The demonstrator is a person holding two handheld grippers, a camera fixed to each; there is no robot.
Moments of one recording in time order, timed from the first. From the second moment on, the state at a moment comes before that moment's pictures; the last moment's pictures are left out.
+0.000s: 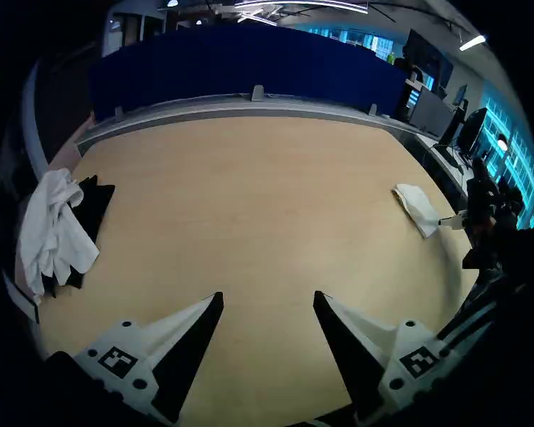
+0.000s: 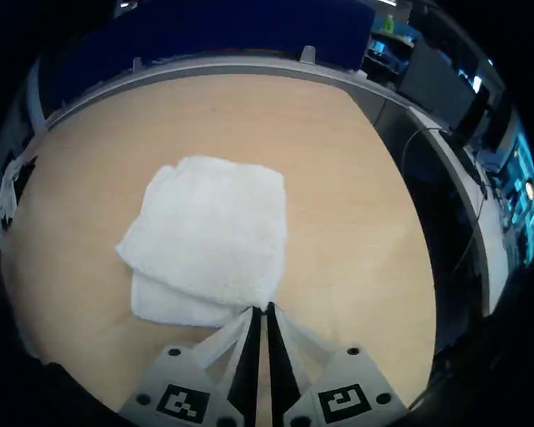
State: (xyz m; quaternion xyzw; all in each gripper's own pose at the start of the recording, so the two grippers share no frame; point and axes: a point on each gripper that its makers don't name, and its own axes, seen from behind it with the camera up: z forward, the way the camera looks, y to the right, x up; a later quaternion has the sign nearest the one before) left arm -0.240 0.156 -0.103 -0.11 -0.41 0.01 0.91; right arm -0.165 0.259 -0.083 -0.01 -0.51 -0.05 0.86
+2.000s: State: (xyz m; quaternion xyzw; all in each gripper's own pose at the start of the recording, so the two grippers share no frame) left arm -0.238 0.149 -0.104 -0.10 -0.41 0.02 0.91; right arm -0.177 0.173 -0.063 0.04 -0.45 -0.04 0.89
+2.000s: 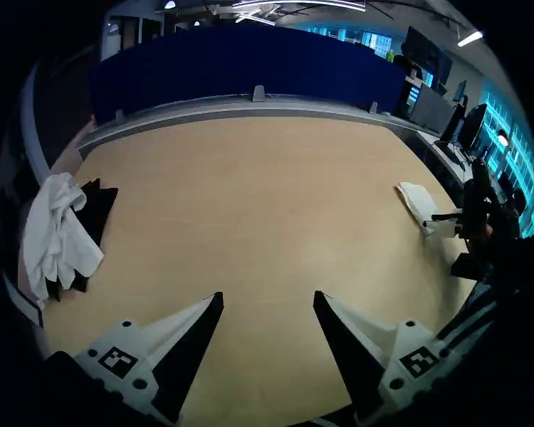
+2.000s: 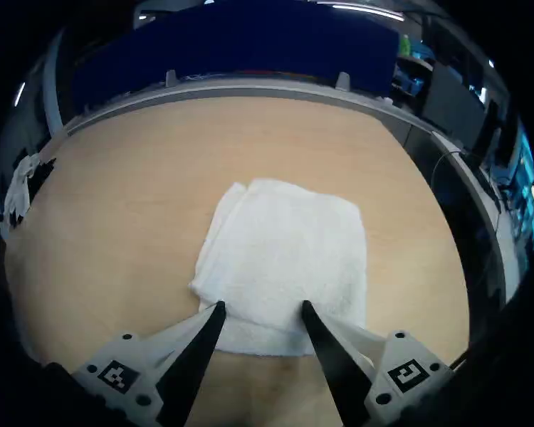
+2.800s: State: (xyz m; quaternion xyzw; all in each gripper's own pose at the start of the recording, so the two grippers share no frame) left arm -0.233 0.144 -0.098 -0.11 -0.40 0.00 0.91; right arm -0.098 0.161 -0.026 0.03 -0.35 -0.03 0.93
